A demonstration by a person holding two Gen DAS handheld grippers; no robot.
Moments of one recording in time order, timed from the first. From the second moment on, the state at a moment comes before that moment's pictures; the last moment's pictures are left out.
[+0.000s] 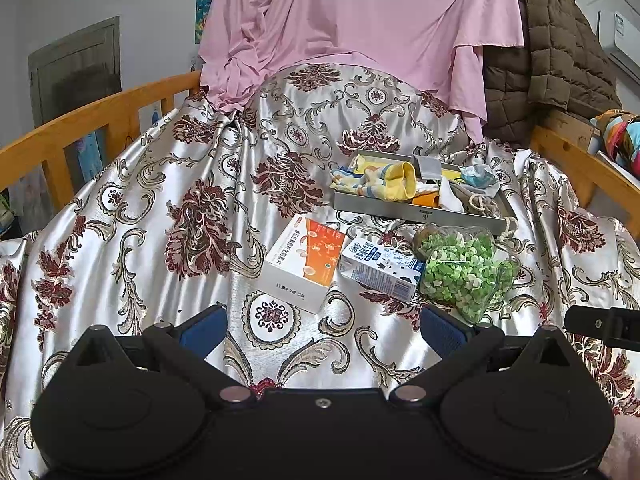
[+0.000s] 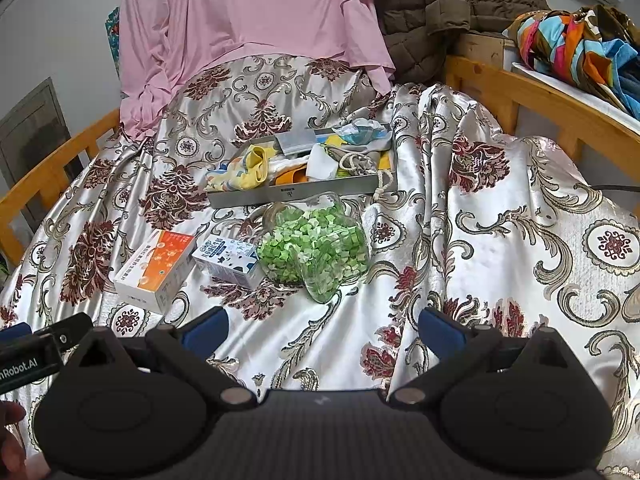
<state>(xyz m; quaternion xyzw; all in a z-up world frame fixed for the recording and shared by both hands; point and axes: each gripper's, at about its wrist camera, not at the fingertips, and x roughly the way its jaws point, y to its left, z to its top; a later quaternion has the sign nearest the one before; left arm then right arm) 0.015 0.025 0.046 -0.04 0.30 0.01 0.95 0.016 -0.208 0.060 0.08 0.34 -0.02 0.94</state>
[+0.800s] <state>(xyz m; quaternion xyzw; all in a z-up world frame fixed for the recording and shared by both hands) 0.016 0.025 0.043 -0.04 0.30 0.01 0.95 0.017 -0.208 0.055 0.08 0.35 -0.03 0.93</state>
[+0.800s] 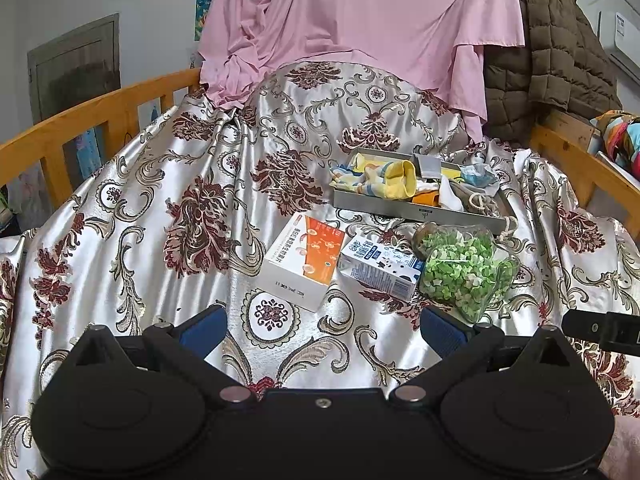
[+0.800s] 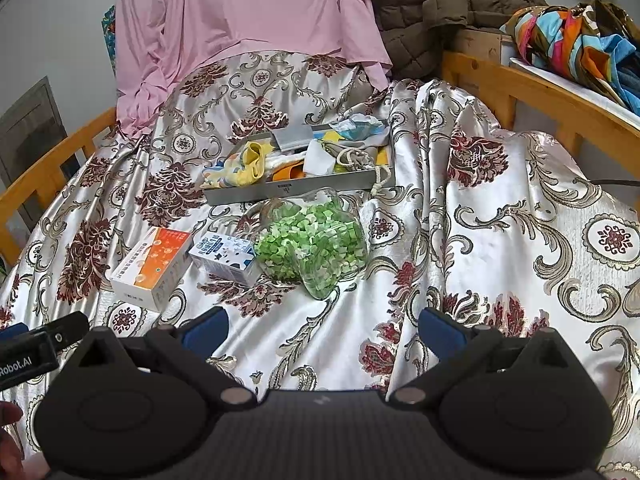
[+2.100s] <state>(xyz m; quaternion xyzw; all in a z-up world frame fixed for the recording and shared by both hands) 0.017 0.027 0.042 -0.04 0.30 0.01 0.95 0.017 -0.206 0.054 0.08 0.35 -0.03 0.93</state>
